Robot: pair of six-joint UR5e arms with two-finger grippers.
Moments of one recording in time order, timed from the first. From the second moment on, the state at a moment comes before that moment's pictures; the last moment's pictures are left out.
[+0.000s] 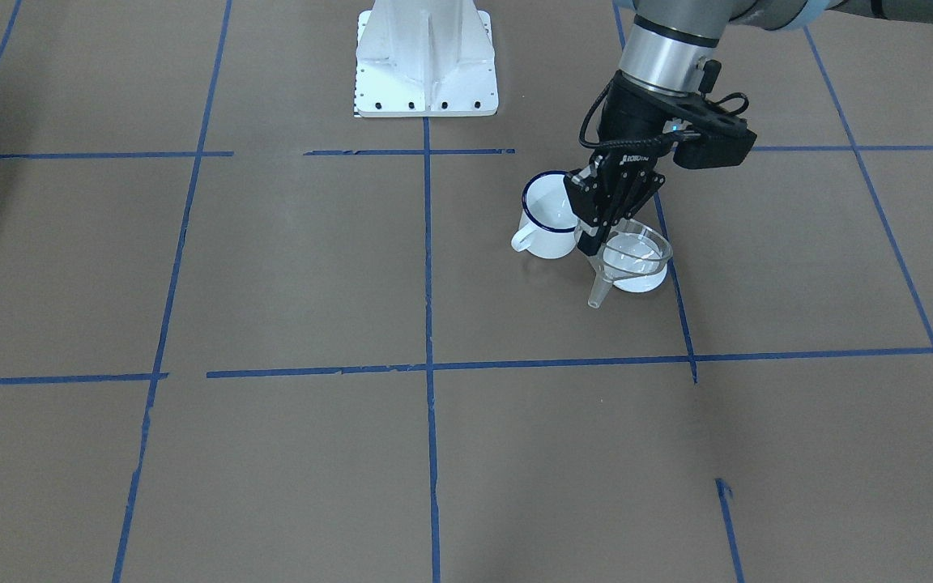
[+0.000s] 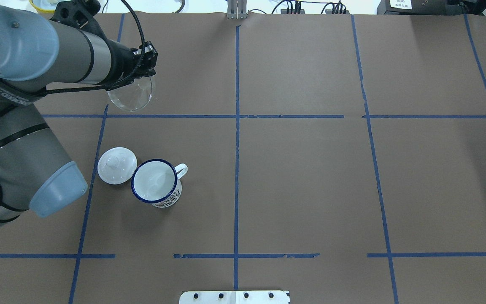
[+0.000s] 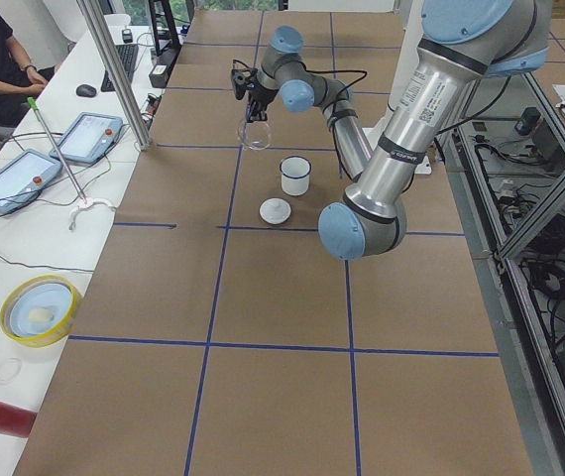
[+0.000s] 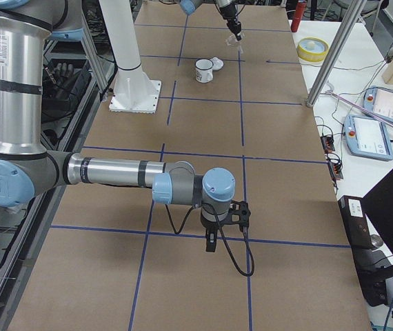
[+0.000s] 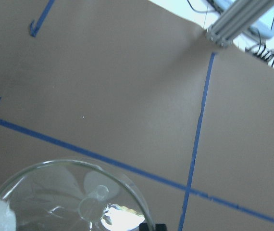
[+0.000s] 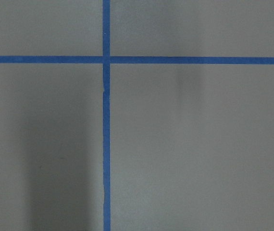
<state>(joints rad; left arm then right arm) -0.76 -2.10 -1.92 -1.82 -1.66 -1.70 1.57 -1.68 1.66 -1.57 2.29 0.01</state>
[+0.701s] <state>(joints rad) -0.75 -2.13 -1.49 -2.32 -1.32 -2.03 1.57 -1.68 1.66 -1.57 2.29 0.01</state>
